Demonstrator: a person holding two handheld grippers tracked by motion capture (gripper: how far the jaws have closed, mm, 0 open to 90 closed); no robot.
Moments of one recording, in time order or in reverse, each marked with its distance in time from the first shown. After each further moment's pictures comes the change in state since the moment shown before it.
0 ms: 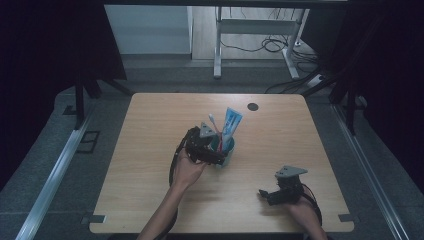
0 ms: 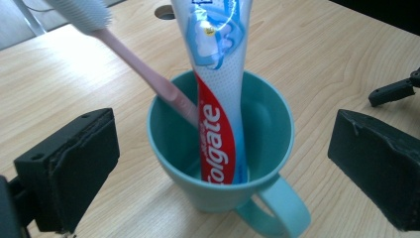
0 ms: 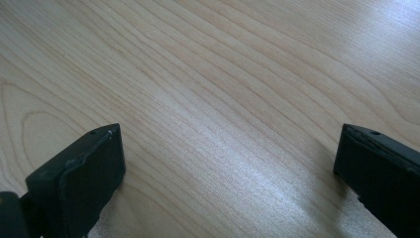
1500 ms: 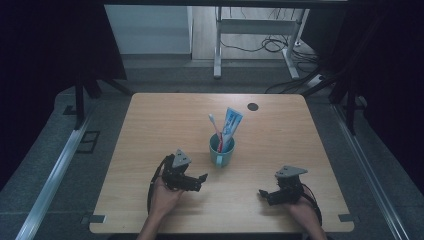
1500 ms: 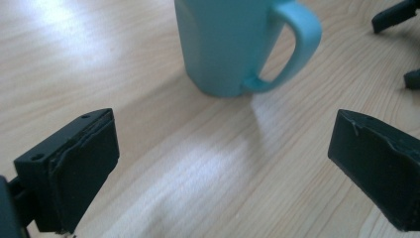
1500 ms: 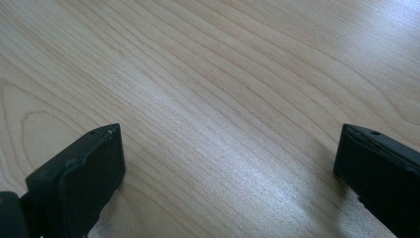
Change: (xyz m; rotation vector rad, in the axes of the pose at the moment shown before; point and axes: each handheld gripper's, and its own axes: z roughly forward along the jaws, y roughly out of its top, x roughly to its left) left arm 0.004 -0.097 -0.035 0.016 -0.005 -0.058; right arm 0.000 0.000 0.000 -0.001 0.000 0.001
